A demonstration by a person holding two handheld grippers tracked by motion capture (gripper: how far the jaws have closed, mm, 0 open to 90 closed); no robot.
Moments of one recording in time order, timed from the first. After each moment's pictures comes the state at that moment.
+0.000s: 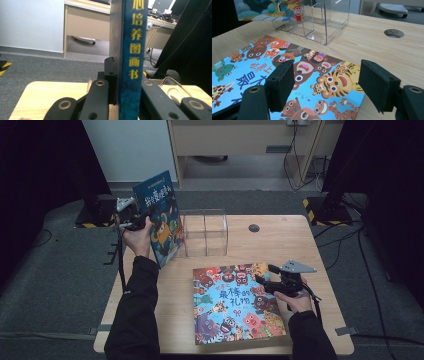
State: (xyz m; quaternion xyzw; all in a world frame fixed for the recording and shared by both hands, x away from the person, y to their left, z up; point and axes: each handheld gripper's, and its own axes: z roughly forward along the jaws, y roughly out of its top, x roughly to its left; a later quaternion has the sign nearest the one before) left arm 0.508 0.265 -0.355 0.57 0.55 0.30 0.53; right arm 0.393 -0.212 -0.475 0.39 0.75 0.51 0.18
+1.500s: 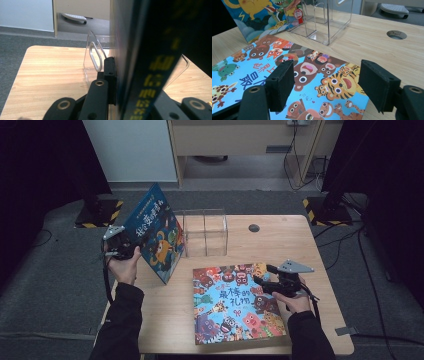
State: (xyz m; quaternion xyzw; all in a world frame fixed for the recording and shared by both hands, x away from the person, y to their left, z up) left arm 0.433 0.291 -0.387 0.61 0.55 0.25 0.51; right arm 0.392 -0.205 -0.471 0.38 0.76 0.50 0.18
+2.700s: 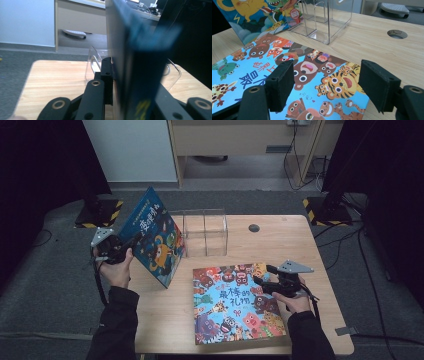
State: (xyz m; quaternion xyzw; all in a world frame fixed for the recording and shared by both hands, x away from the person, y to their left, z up) left arm 0.413 0.305 -0.368 0.60 0.52 0.28 0.54; right arm 0.392 -0.205 -0.472 0.38 0.76 0.50 0.18
